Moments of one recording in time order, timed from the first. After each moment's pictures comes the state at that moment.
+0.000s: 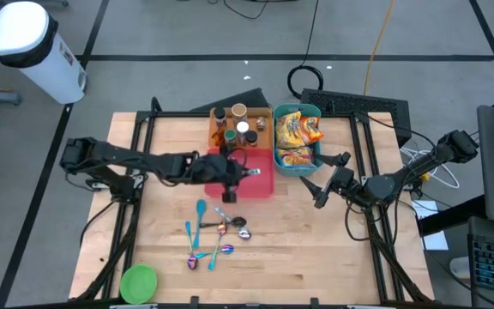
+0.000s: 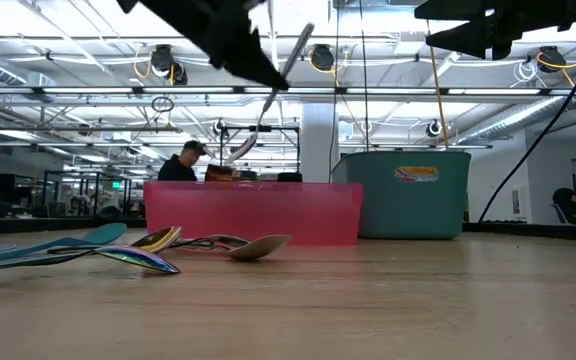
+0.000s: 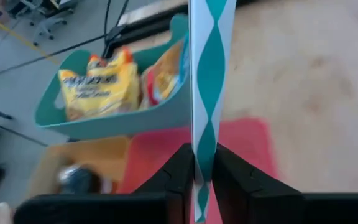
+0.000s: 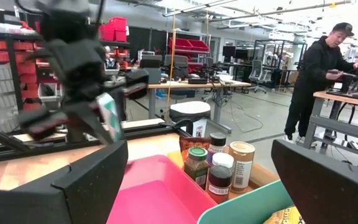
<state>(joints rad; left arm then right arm) -0.03 1.49 1.03 -0.09 -0.26 0.25 0.46 0.87 0.36 0.67 0.99 -0.15</state>
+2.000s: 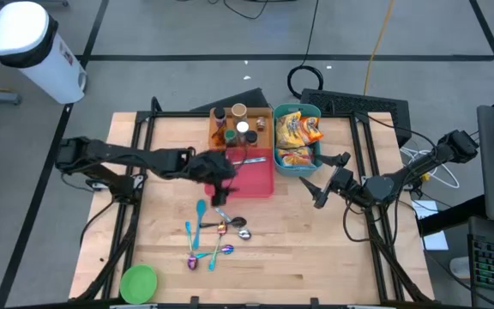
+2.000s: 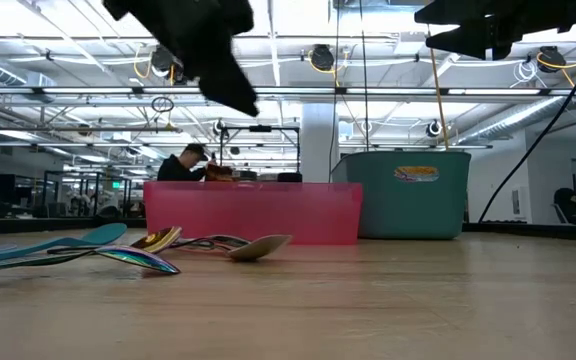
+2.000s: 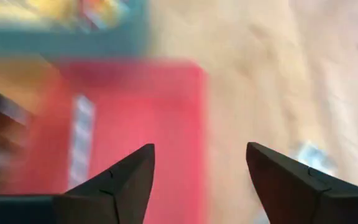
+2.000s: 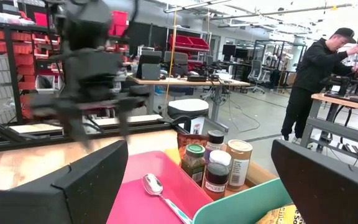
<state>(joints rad) 0.02 1.43 1.01 -0.31 -0.02 0.00 0.46 0.87 0.36 0.65 0.99 -0.17</state>
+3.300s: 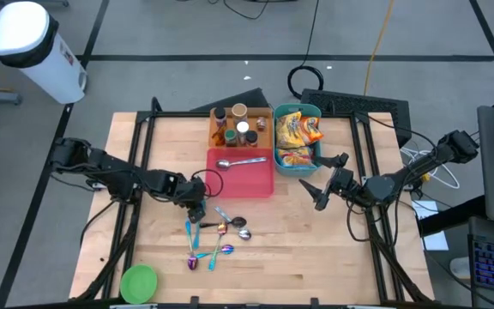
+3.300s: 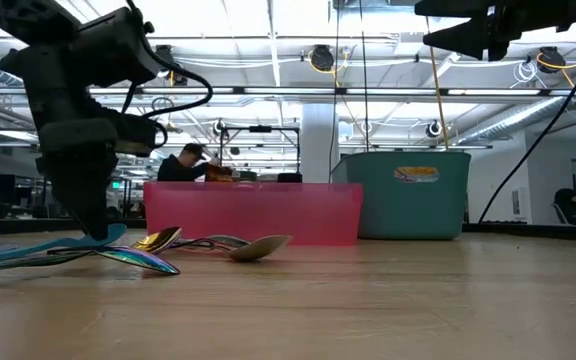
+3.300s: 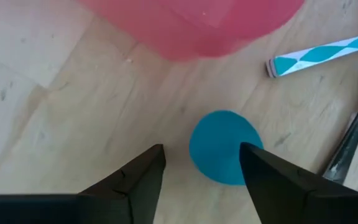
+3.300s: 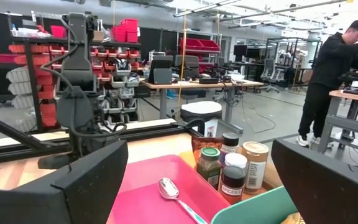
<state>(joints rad) -0.12 1.41 0.55 -0.35 -0.05 -0.68 0.46 0.87 0.36 0.66 0.94 -0.12</state>
